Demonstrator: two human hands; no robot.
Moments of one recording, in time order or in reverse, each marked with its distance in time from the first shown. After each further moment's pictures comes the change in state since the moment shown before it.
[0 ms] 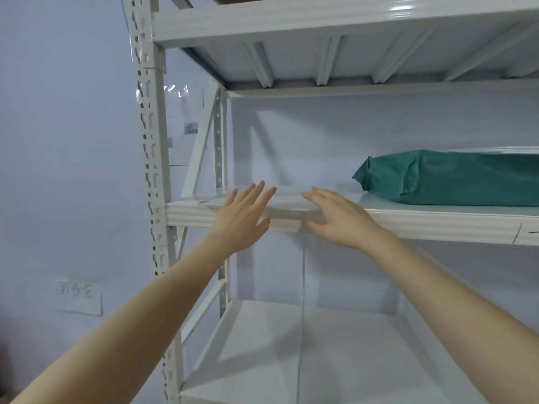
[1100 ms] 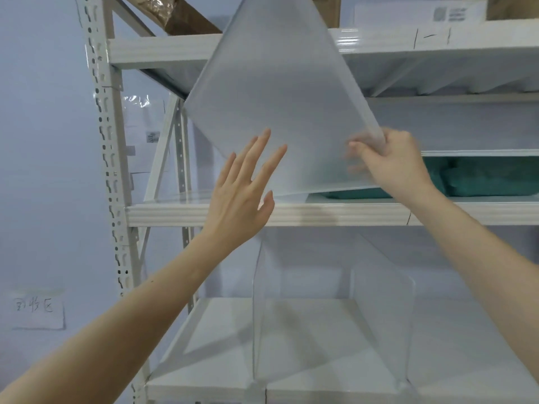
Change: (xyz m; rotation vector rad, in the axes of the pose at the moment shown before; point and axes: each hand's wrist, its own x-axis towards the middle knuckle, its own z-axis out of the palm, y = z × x) left_hand -0.025 0.126 -0.088 -0.111 0.597 0.195; right_hand -0.114 0.056 -0.144 0.630 0.620 0.151
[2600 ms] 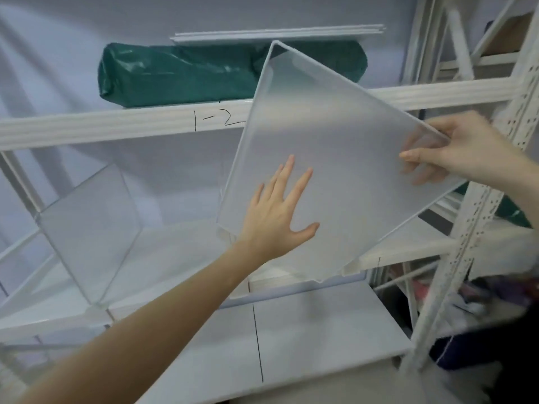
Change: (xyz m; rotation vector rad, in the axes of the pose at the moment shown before) left_hand -0.009 0.434 0.181 -0.379 -0.446 -0.019; right_hand -0.117 0.234 -0.402 -0.337 -0.234 0.424
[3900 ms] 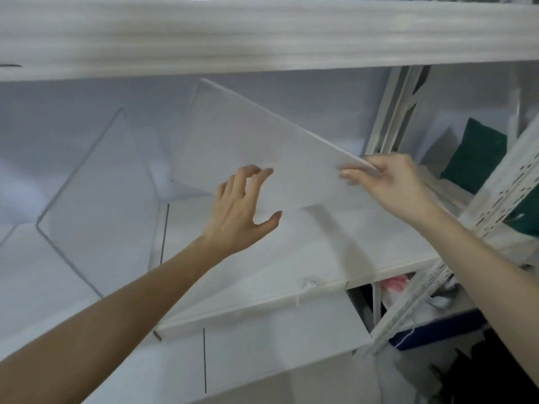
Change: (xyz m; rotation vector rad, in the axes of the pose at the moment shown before) left_hand 0.129 -0.043 0.232 -0.174 -0.084 -0.098; right_hand 0.165 0.210 0.088 -0.029 -0.005 0.050
